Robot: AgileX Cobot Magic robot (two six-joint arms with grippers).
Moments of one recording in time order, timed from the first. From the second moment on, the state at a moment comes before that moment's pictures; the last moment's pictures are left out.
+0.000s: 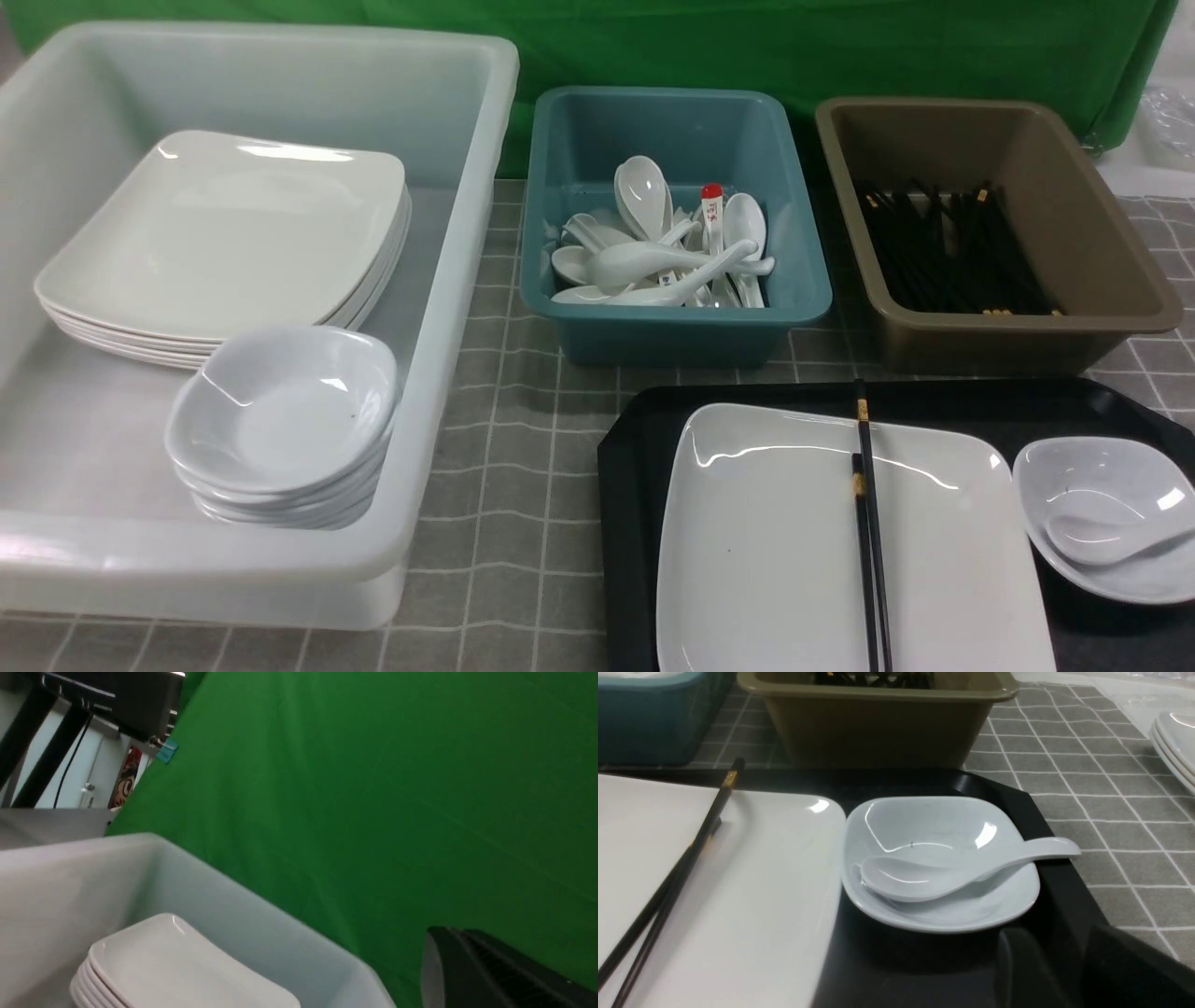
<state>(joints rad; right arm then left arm) -0.10 0.00 0.01 0.00 0.25 -0.04 0.02 0.00 0.01 -0.33 -0.27 -0.23</state>
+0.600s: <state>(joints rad) -0.10 0.00 0.01 0.22 -0.16 0.53 0.02 0.01 -0.23 -0.22 -0.31 -0.51</state>
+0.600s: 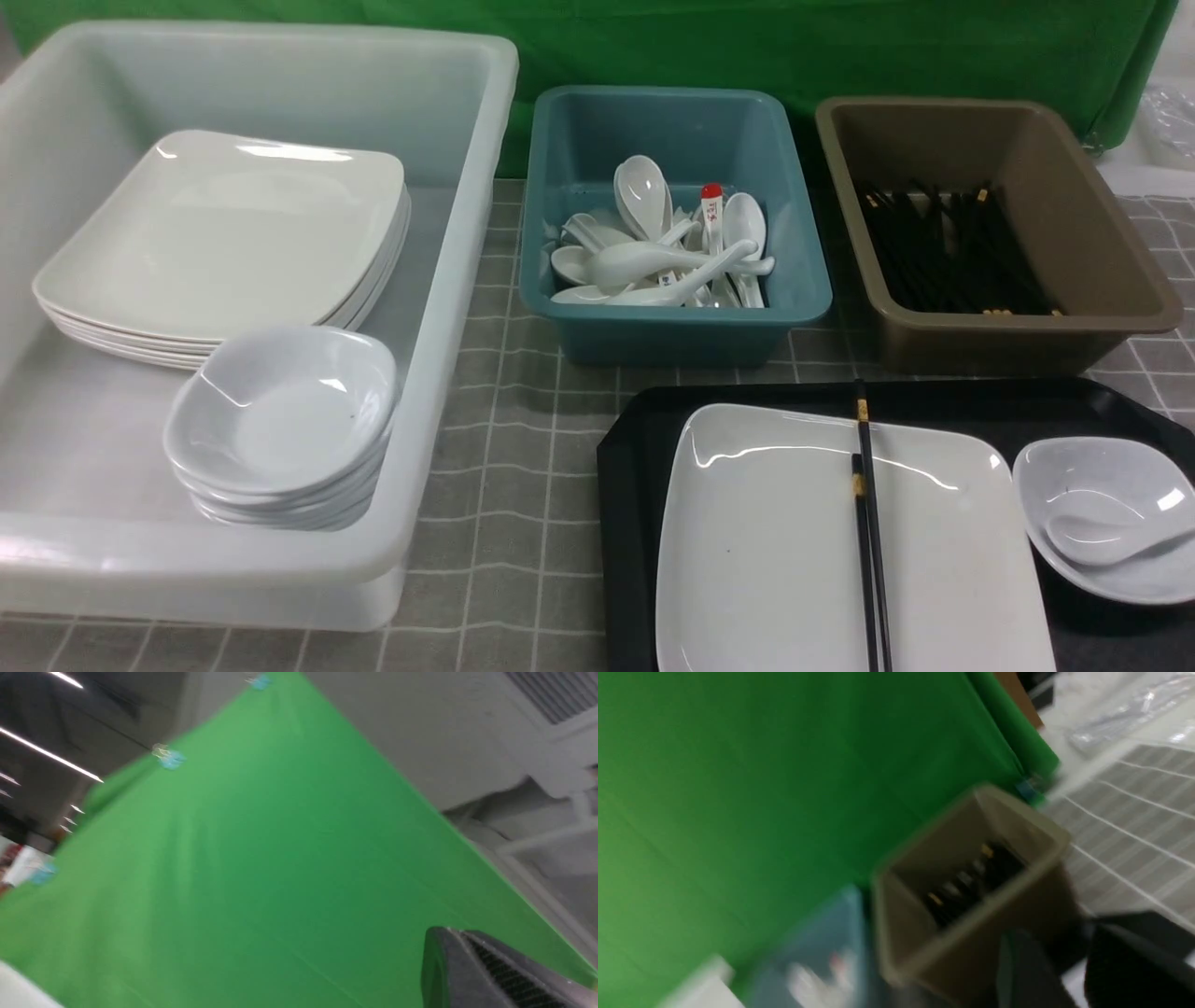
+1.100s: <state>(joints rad) -0.04 0.01 -0.14 0.16 -0.04 0.69 0.02 0.79 -0.88 -0.33 0.95 0.02</state>
